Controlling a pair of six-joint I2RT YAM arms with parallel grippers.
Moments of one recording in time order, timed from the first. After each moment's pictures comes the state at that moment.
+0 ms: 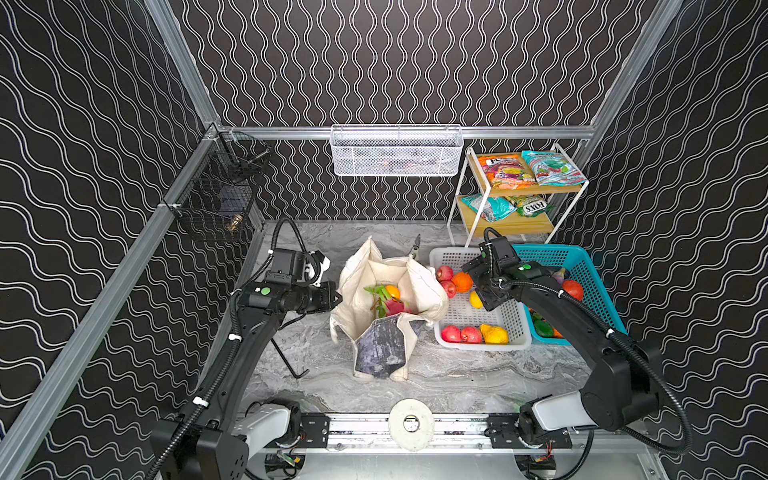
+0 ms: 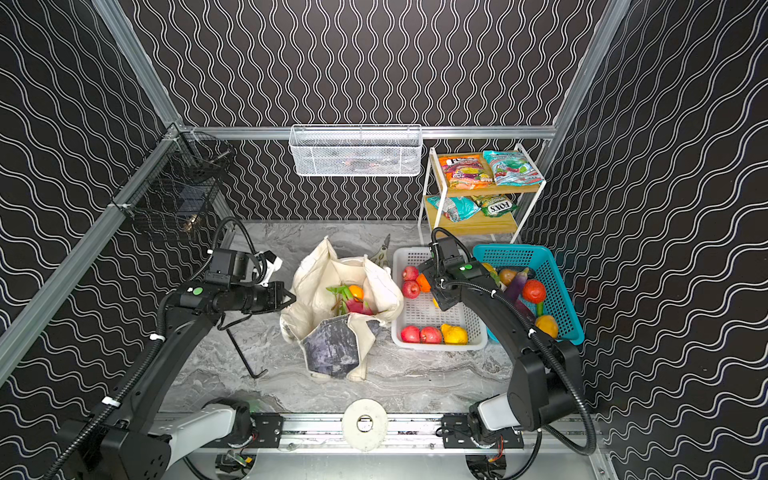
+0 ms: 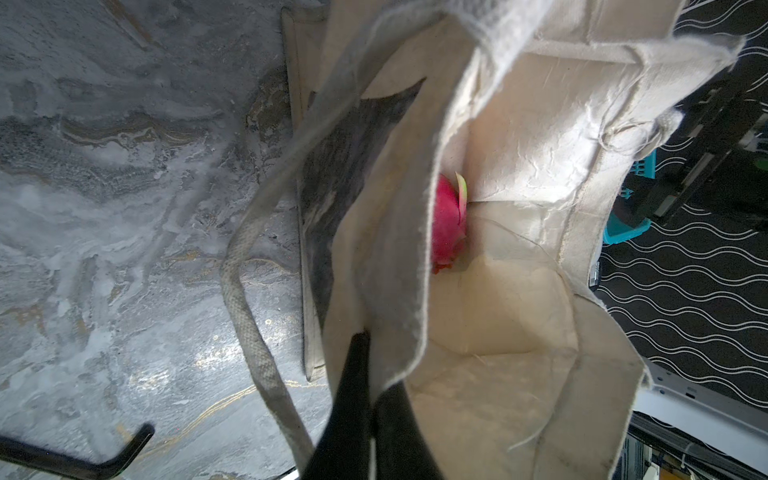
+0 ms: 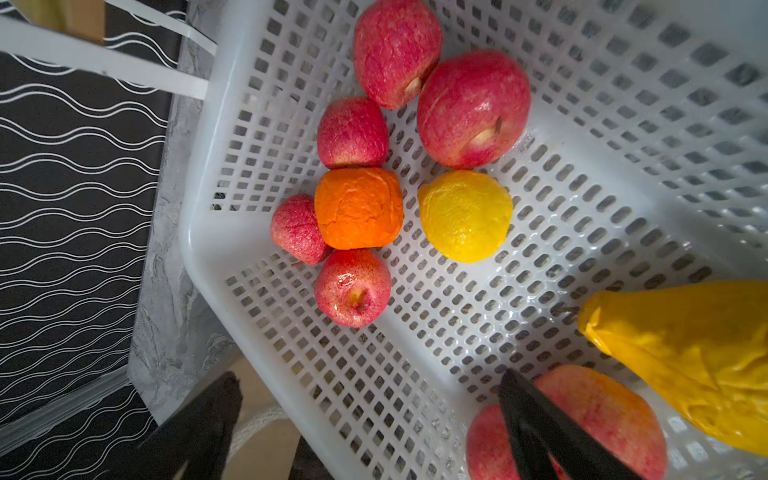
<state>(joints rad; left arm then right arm) -0.18 1.13 1.10 -0.92 0.45 -0.28 0.34 1.46 1.17 -0.73 0.07 1.33</state>
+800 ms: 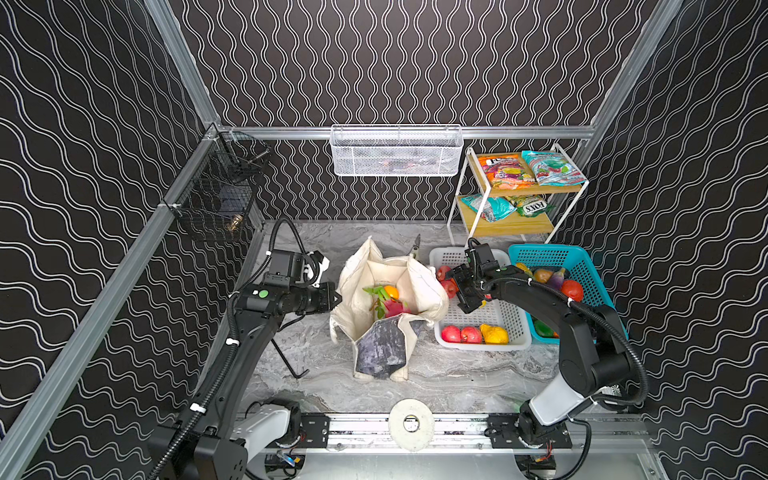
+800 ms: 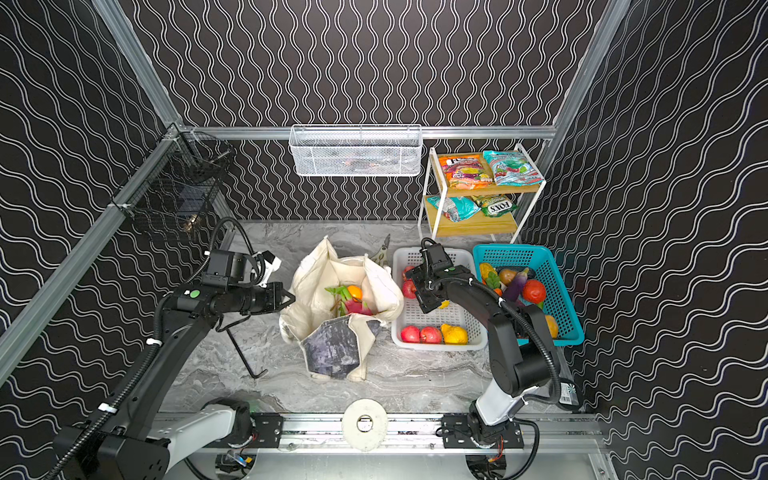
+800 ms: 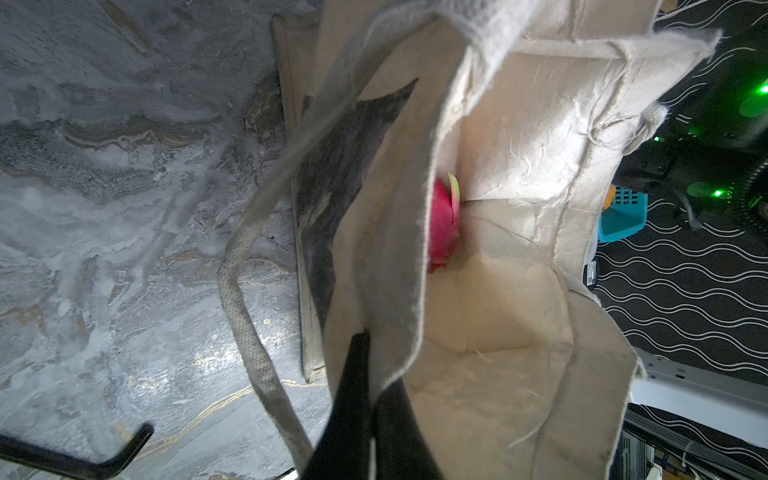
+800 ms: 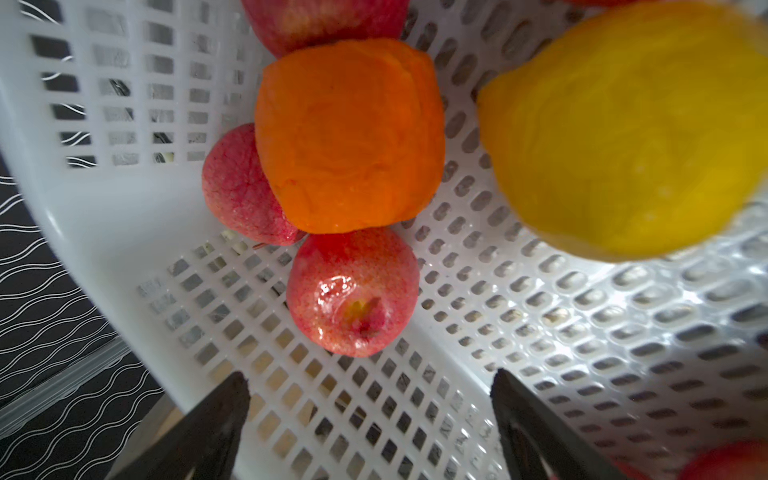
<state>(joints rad) -0.18 1.11 1.10 -0.92 0.46 -0.28 0.34 1.66 1.11 -0.49 -0.15 1.39</state>
